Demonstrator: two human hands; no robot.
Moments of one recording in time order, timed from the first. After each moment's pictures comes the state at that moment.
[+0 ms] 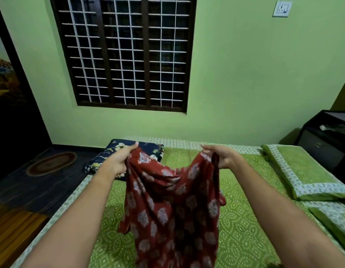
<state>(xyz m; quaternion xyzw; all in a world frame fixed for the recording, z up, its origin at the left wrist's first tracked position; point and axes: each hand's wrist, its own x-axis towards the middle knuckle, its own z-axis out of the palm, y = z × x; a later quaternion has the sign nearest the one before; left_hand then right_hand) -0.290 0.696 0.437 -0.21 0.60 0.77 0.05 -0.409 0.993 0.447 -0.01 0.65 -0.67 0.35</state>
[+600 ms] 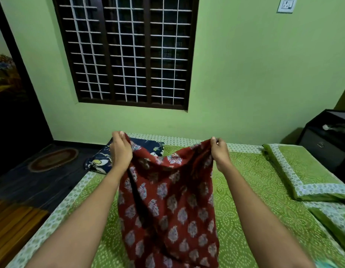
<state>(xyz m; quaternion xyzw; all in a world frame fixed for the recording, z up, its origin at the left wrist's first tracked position) -0.283 0.729 0.447 -0.29 0.77 0.43 -0.38 -0.405 0.978 0.425 -0.02 0.79 -0.61 -0.06</state>
